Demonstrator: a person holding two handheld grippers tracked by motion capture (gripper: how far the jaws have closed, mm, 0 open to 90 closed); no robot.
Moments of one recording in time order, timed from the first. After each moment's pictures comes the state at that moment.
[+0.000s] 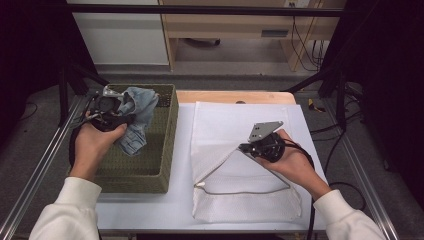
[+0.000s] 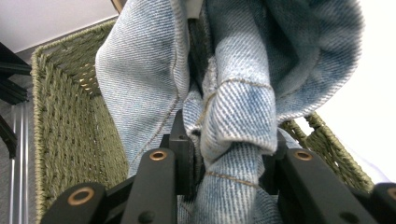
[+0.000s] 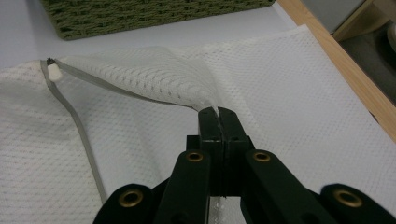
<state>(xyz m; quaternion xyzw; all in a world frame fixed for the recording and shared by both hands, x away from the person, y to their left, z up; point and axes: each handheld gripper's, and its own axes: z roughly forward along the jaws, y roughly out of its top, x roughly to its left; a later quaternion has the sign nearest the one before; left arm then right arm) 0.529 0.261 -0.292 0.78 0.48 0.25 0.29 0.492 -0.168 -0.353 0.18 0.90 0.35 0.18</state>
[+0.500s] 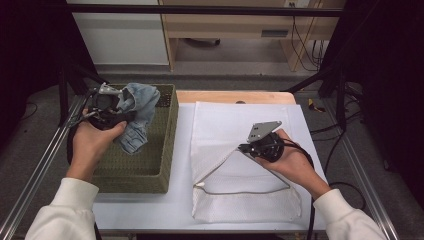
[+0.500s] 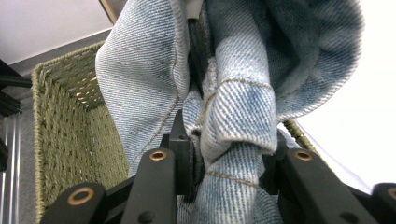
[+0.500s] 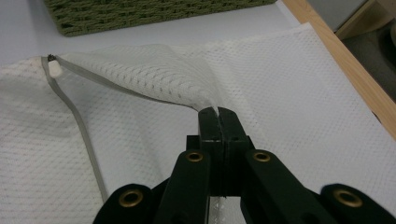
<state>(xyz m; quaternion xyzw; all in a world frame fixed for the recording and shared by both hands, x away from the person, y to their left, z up) 0.522 0.257 -0.276 0.78 0.47 0.26 0.32 0.493 -0.166 -0.353 0.17 0.90 0.35 0.18</state>
